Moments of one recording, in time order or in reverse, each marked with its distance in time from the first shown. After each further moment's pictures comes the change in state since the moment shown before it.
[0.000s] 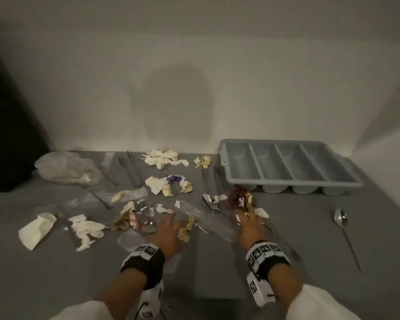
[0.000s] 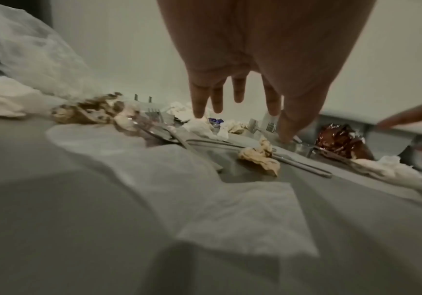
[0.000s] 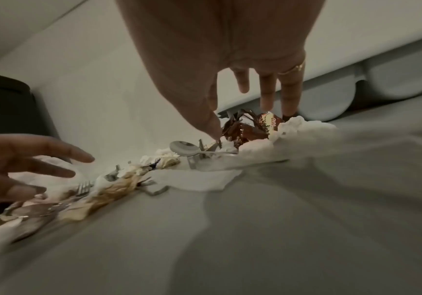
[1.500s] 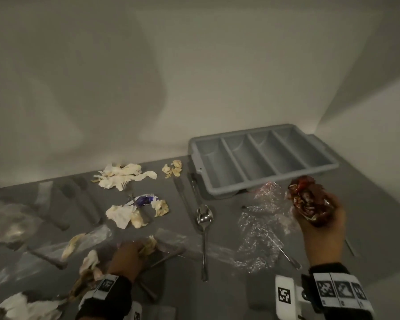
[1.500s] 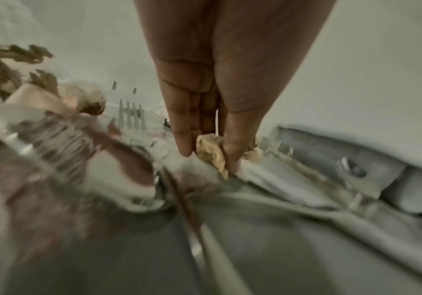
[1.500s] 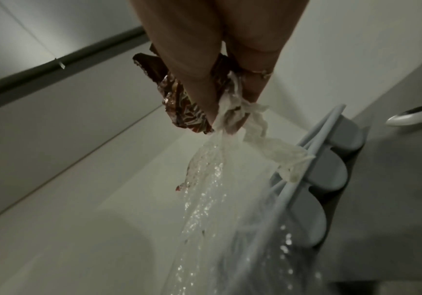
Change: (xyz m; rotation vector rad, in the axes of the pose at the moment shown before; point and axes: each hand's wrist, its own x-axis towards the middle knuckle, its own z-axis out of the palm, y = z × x) left_hand 0.087 -0.053 -0.037 -0.120 -0.059 -0.080; right_hand -0.023 0.029 -0.104 0.868 0.971 0.180
